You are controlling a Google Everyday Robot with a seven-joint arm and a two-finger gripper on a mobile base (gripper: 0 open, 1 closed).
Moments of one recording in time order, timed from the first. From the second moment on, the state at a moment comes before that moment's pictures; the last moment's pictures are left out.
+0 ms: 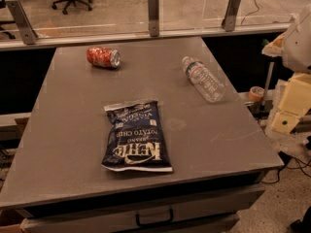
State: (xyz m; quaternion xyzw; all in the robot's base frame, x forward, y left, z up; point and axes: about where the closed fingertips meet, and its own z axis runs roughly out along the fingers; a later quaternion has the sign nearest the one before) arm 0.438 -0.217 0.976 -0.60 0.78 -0.03 0.16
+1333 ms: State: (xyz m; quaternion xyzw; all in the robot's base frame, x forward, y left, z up) arm 0.579 -0.143 0.938 -0.56 0.80 0.04 0.20
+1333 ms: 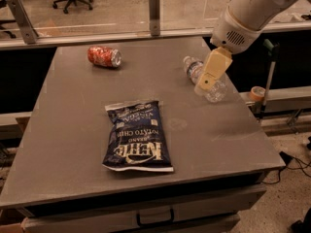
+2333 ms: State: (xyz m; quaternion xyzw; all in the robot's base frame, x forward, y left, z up) arm 0.700 -0.122 0.874 -0.39 0.89 0.09 0.20
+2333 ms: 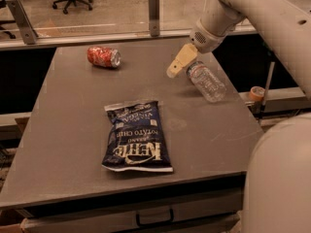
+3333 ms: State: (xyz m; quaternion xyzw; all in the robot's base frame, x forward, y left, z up) arm 0.720 -0.155 0.846 -0.29 0.94 0.03 0.17
